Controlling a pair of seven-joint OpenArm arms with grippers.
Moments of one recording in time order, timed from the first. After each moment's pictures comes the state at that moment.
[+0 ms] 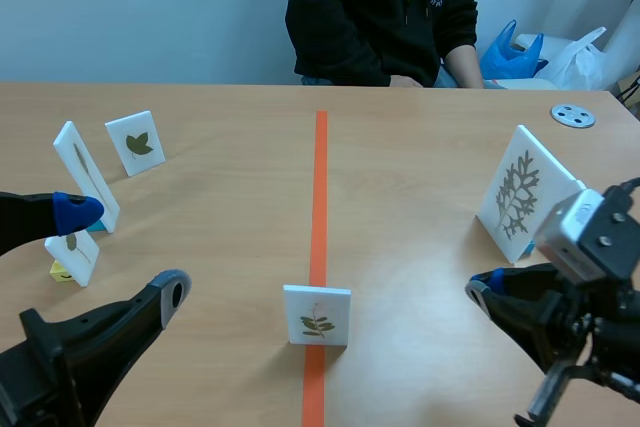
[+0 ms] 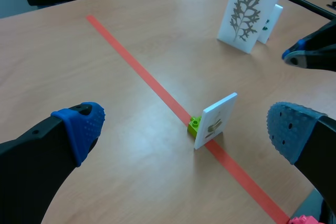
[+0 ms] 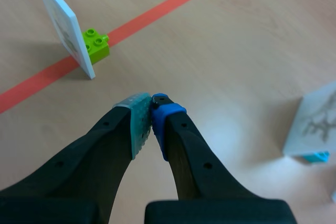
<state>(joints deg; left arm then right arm) 48.0 -32.3 -6.4 119.6 -21.7 -27.4 -6.9 -31.0 30.5 2.4 97.8 2.1 37.2 9.9</state>
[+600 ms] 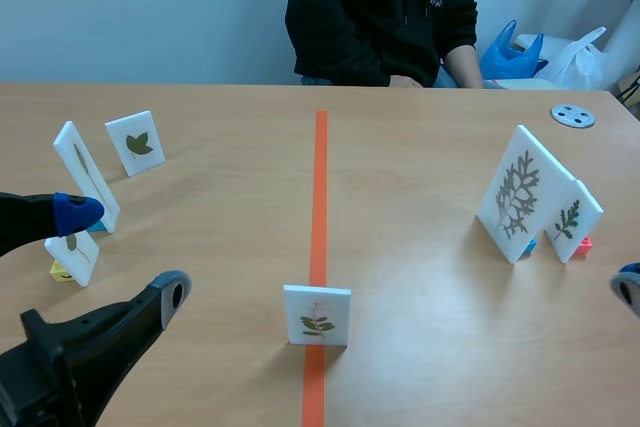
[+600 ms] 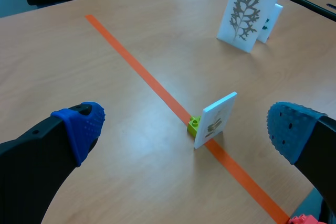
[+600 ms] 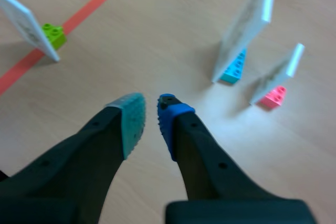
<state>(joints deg) 47.9 -32.3 -6.4 119.6 -21.7 -27.4 -6.7 -50.2 27.9 29.5 110.8 18.1 41.3 1.0</state>
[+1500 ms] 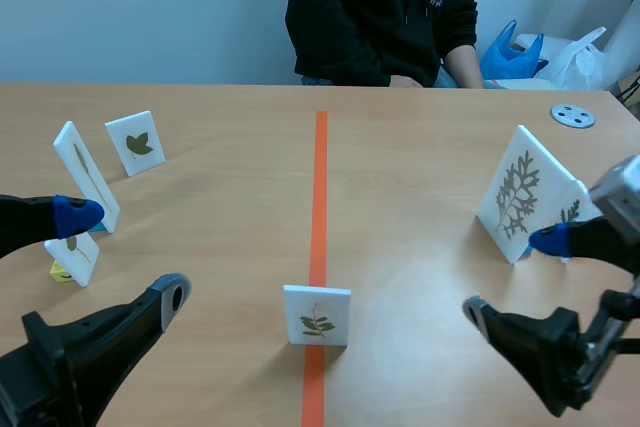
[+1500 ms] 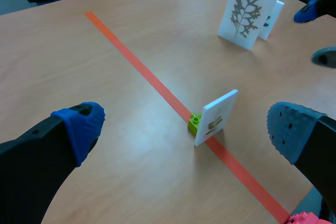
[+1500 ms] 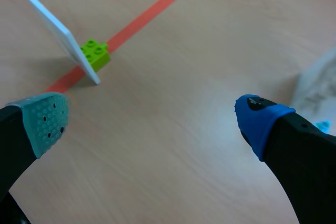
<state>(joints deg) 47.9 -32.3 -6.4 119.6 -21.6 -27.4 -6.3 -30.0 33.4 4.4 99.3 18.9 40.0 -2.1</state>
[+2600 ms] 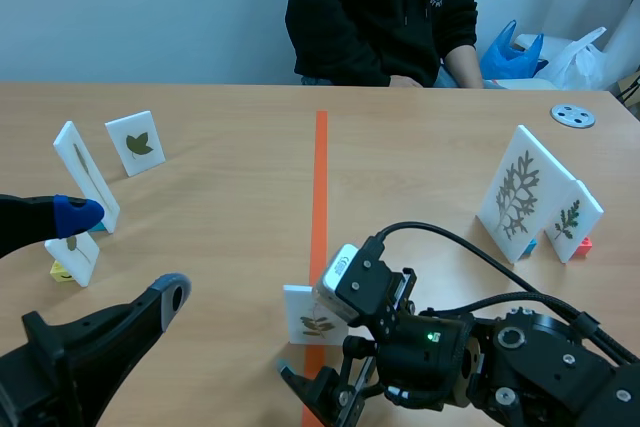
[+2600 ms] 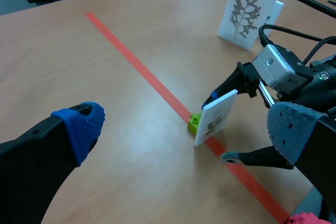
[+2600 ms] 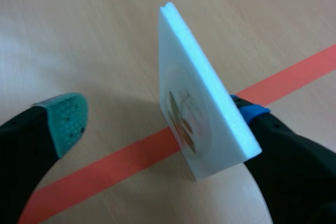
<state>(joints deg) 47.9 -32.3 -6.4 119.6 -21.6 -27.4 -6.3 -4.4 20.3 -33.9 72.8 -2.7 30.0 12.1</state>
